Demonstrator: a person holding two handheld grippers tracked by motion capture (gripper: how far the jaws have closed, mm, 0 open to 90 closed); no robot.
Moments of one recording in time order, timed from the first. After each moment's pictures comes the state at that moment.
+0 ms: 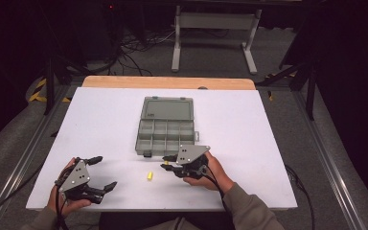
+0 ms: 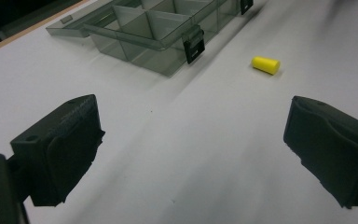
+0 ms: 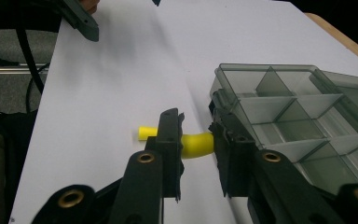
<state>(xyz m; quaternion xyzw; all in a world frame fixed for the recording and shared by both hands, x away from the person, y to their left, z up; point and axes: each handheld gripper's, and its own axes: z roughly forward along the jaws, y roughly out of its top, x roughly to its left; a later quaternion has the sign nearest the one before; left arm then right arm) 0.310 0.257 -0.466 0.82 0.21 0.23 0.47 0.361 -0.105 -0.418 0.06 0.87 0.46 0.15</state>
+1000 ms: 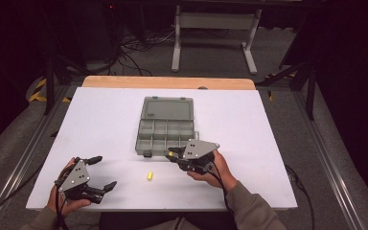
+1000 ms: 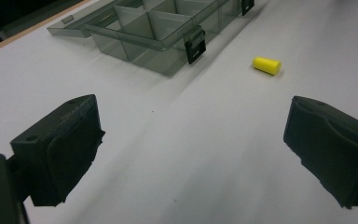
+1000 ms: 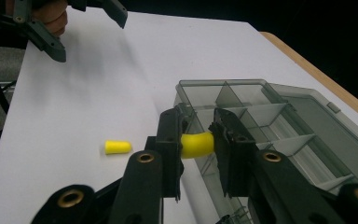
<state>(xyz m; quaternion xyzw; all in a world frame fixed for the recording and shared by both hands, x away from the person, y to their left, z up) 0.311 0.257 -0.466 0.82 0.22 0.23 0.47 0.364 -0.119 -0.405 0.09 0.85 0.49 0.20</state>
